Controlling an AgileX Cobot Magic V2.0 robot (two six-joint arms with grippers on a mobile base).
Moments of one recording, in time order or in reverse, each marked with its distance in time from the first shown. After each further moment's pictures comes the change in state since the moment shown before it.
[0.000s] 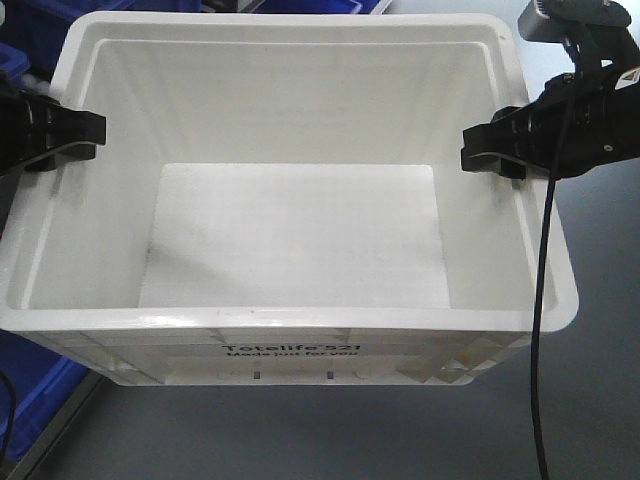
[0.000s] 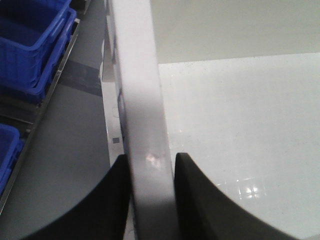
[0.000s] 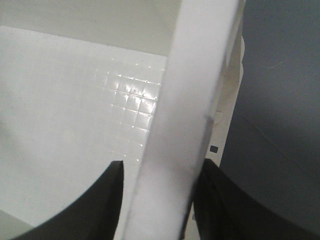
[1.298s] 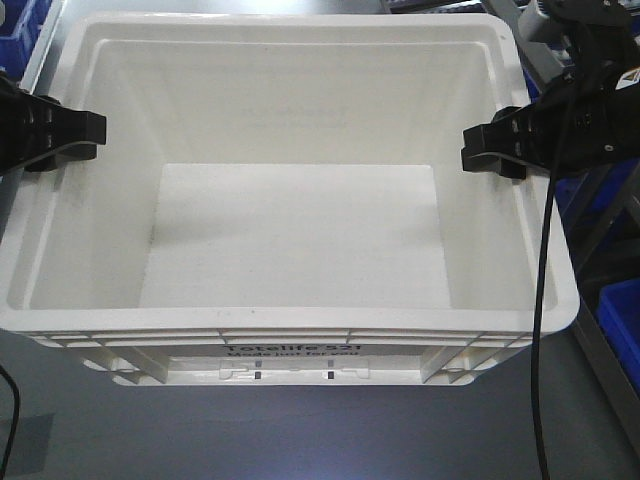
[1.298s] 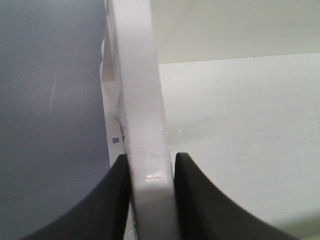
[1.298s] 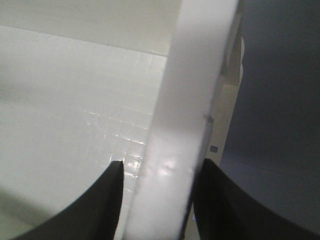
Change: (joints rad) left arm 0.000 0.000 0.000 -0.002 0.000 0.000; right arm 0.000 0.000 0.000 -0.001 0.000 0.000
